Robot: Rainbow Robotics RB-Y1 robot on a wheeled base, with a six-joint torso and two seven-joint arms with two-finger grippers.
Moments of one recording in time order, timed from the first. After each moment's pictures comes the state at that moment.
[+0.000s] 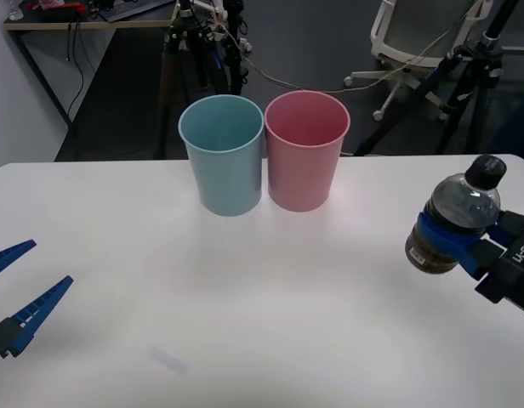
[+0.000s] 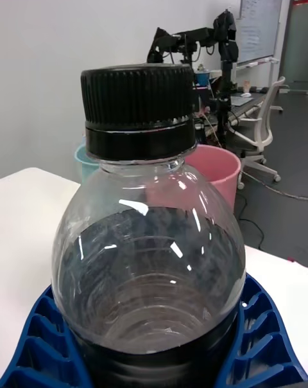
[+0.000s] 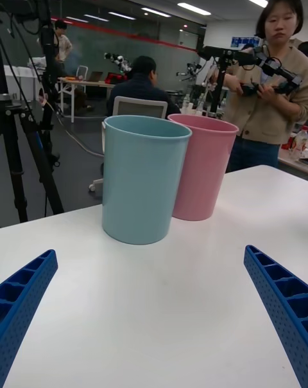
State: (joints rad) right arm 0.51 -1.12 -0.01 -2.25 0.16 -0.28 0.50; left arm 0.35 0.40 0.52 -1.66 -0.96 -1.22 0.00
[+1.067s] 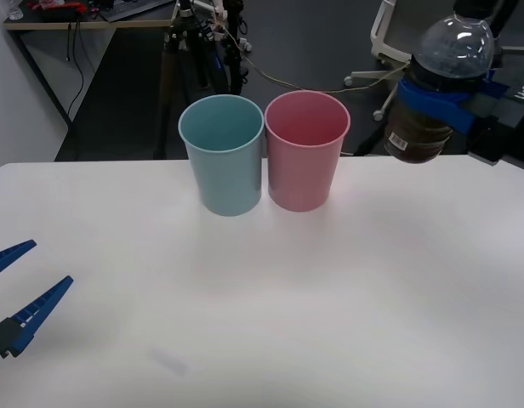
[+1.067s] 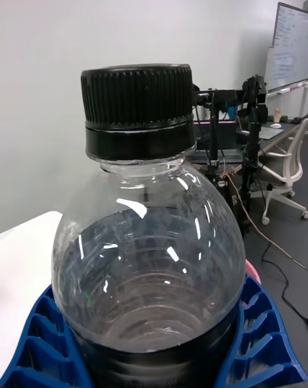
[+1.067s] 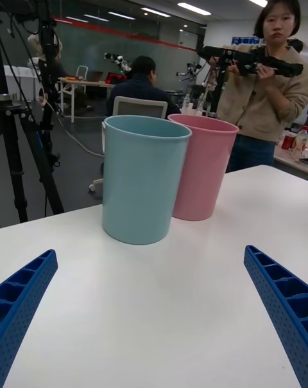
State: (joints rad) right arm -0.02 -1.48 0.09 -2.27 -0.29 -0.08 0.48; left arm 0.35 0.40 0.52 -1.66 -0.96 -1.22 0.00
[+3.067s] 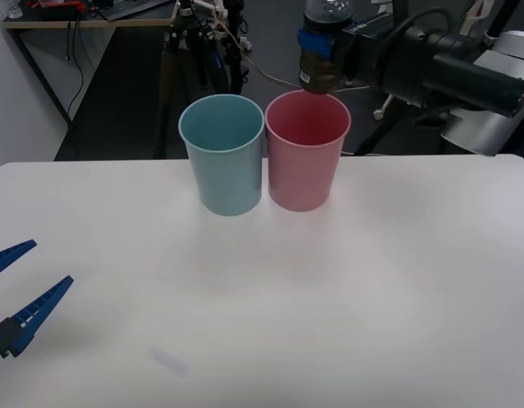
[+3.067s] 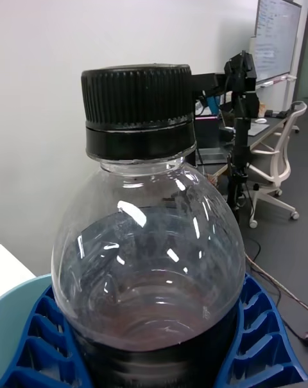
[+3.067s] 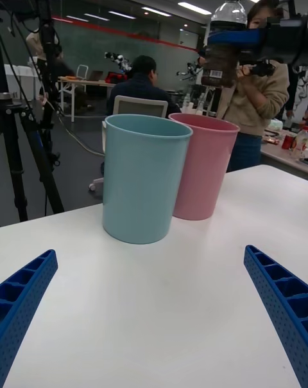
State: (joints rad) right arm -1.10 -0.97 0.99 -1.41 -0.27 -0.06 0.48; left arm 0.35 0.40 0.52 -1.66 -0.96 -1.22 0.00
